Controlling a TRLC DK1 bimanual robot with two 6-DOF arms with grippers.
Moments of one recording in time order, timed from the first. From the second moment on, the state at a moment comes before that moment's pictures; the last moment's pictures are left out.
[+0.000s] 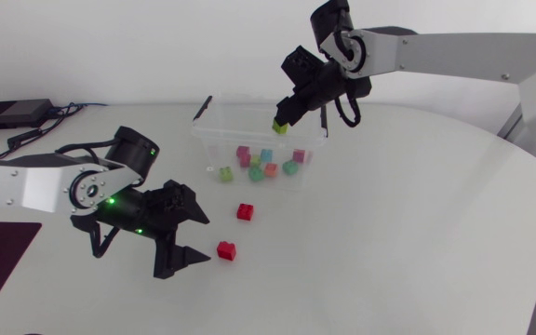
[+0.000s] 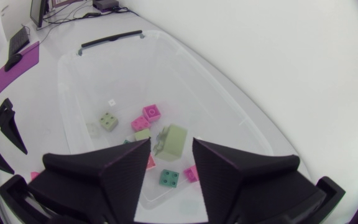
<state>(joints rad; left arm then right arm) -0.34 1.58 0.80 -0.39 0.48 1.03 0.39 2.10 1.82 -0.48 -0.17 -0.42</state>
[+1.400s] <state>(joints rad) -0.44 1.90 0.95 -0.39 0.46 1.09 0.49 1.83 1.41 -0.37 -0.12 -0.50</state>
